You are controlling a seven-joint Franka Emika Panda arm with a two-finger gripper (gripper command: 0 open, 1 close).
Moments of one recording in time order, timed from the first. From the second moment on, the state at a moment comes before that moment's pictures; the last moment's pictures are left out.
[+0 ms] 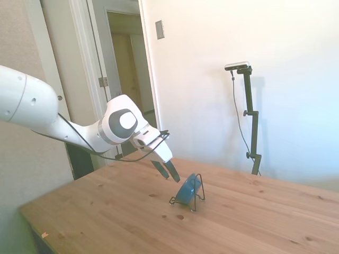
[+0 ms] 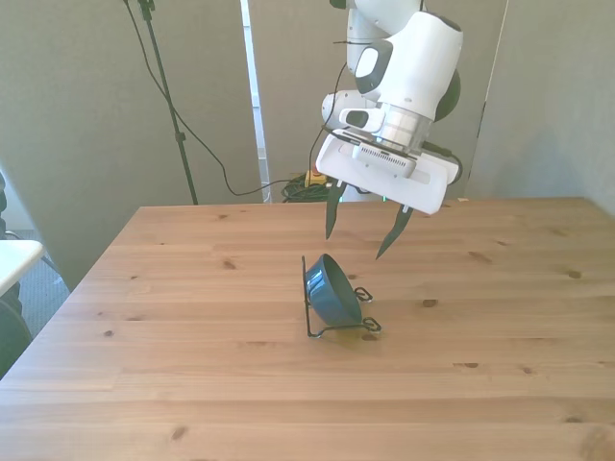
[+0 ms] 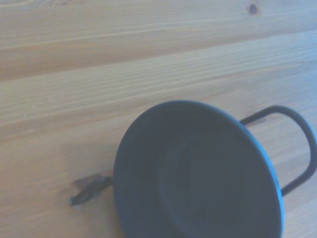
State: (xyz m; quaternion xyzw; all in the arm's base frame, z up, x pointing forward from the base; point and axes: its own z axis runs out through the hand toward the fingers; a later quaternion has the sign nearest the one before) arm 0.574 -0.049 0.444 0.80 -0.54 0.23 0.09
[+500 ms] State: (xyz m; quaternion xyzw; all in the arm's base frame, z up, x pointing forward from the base) arm 0.583 -0.060 0.430 0.77 -0.57 0.25 0.14
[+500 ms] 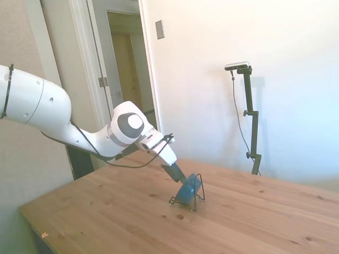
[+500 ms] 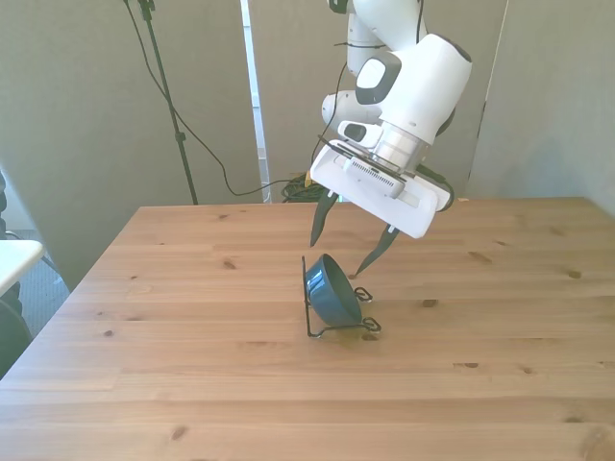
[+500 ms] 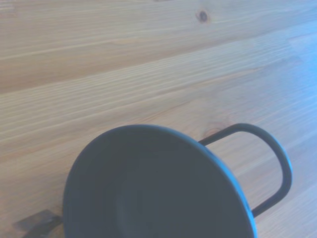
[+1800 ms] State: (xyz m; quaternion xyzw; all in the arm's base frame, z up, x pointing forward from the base) arm 0.586 -0.072 0.407 0.75 -0.58 0.26 0.16
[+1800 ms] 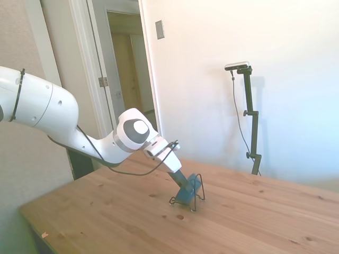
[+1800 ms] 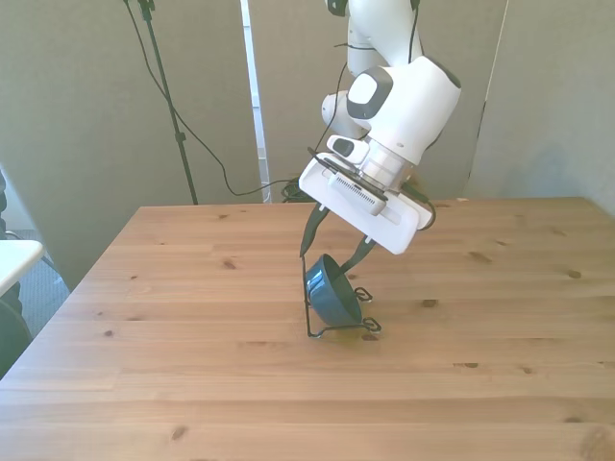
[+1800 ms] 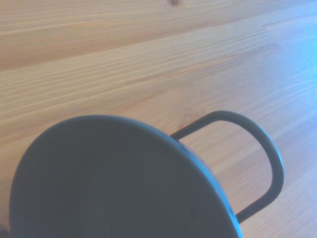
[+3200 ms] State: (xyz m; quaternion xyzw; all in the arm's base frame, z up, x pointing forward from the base) arm 0.577 -0.063 0.421 0.75 -0.58 0.28 0.17
